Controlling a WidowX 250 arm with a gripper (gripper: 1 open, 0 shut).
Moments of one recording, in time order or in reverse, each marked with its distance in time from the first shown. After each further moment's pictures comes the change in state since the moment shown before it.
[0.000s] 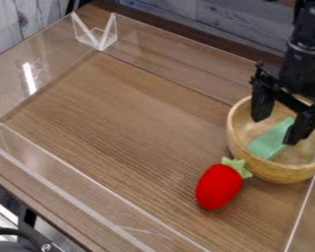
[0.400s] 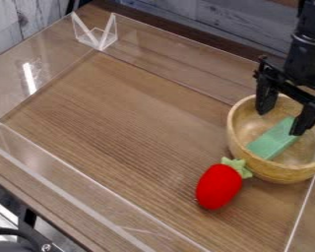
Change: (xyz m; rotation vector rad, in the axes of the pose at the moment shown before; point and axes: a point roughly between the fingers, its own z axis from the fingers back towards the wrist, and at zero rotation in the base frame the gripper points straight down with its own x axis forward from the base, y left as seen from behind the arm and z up) arm 0.016 0.001 -0.002 -0.002 0.004 0.074
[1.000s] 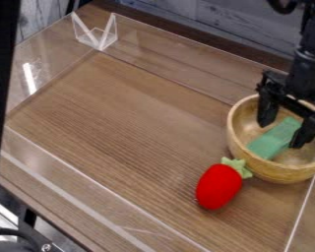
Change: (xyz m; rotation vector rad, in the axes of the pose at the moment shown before) arm 0.002 -0.005 -0.020 -0.001 0.044 -0.054
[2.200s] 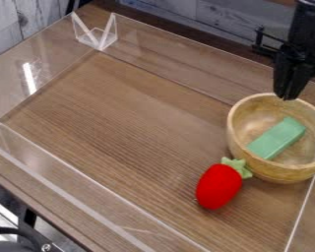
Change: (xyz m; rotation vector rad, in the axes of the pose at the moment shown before) arm -0.012 0.007 0.058 -0.003 -0.128 0.292
